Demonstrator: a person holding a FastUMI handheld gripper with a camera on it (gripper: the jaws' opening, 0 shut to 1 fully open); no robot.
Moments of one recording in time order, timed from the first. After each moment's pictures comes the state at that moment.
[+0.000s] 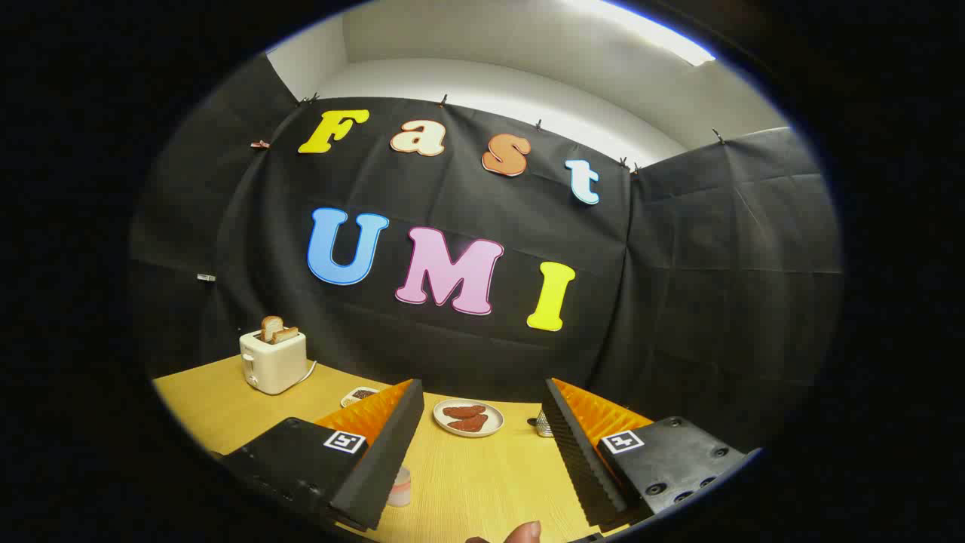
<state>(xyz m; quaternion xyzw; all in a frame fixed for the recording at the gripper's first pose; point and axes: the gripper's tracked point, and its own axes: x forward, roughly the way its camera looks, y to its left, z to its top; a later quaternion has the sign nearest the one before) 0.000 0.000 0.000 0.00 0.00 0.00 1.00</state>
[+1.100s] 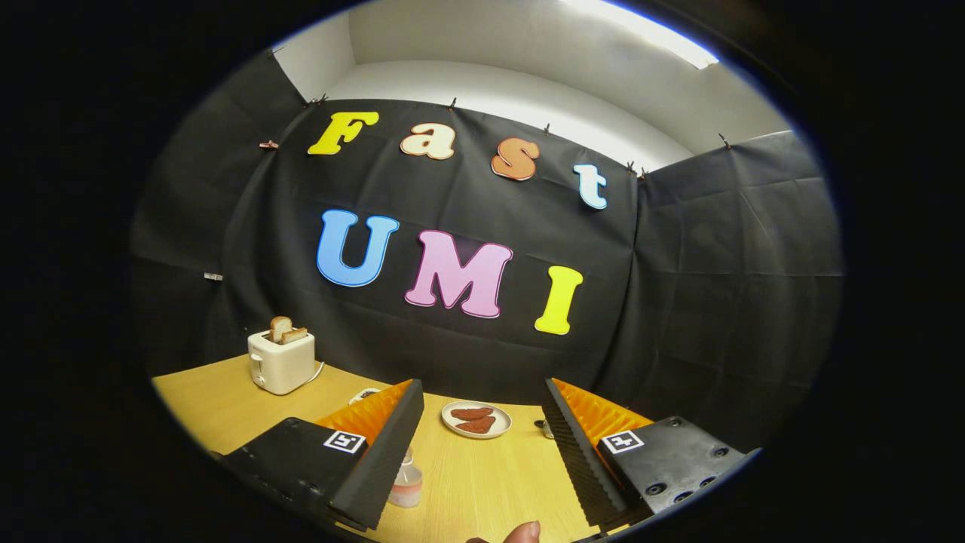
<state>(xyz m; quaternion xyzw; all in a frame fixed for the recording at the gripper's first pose) -0.006 0.021 -0.001 0.01 -0.01 0.02 1.00</state>
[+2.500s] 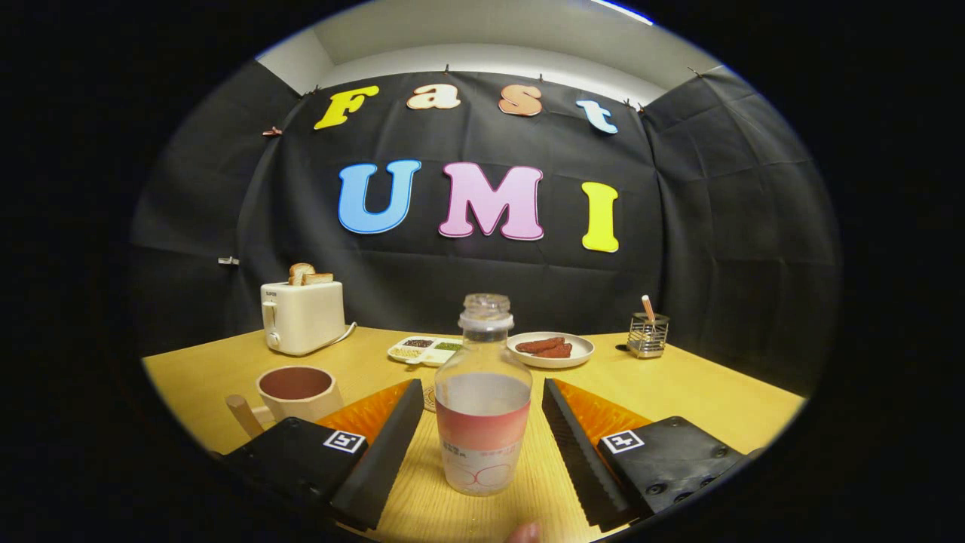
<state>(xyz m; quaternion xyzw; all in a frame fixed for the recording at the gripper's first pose) 0.041 0.132 -0.231 0.10 0.03 0.06 0.99</state>
